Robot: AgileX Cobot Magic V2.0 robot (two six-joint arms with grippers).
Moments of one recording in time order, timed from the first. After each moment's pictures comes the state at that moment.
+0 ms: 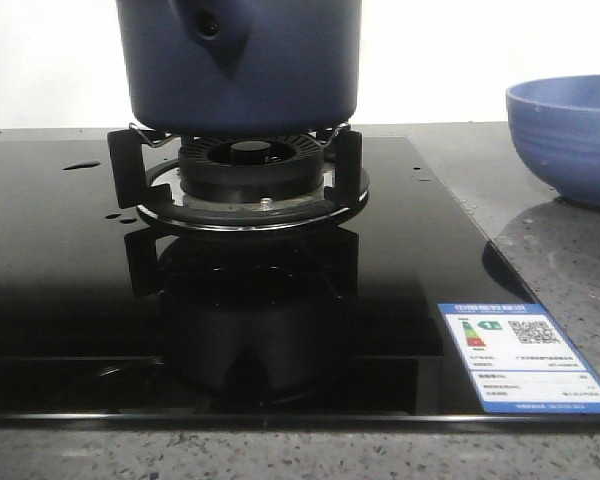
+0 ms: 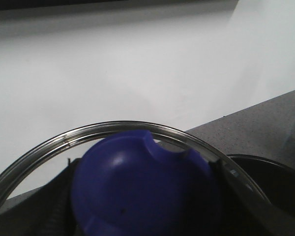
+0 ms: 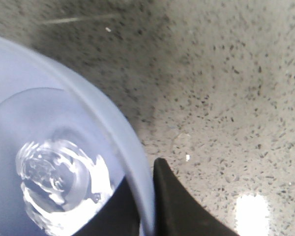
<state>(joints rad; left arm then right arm) -0.12 1.27 -1.26 -0.99 0.52 1.02 -0.20 1.60 -1.33 0.25 1.08 -0.21</state>
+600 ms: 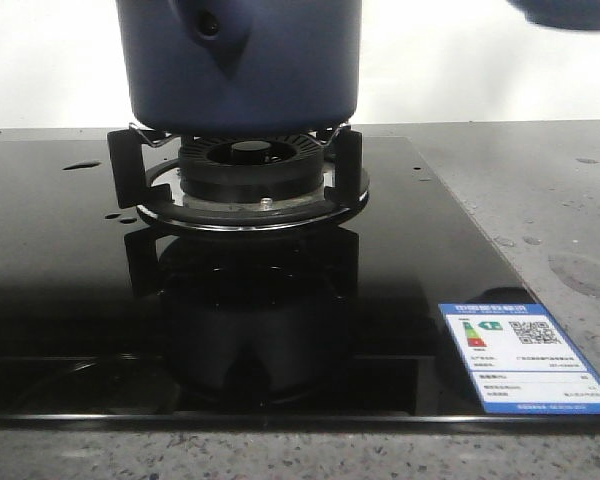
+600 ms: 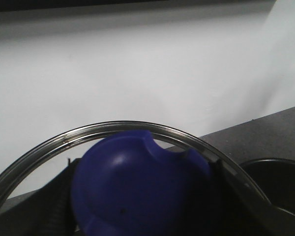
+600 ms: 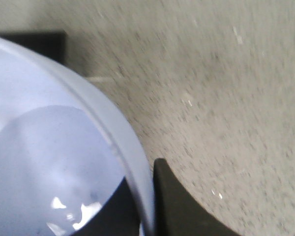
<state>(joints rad) -0.03 1.27 -1.26 -0.99 0.52 1.02 -0.17 1.60 -1.72 0.34 1.25 -0.20</state>
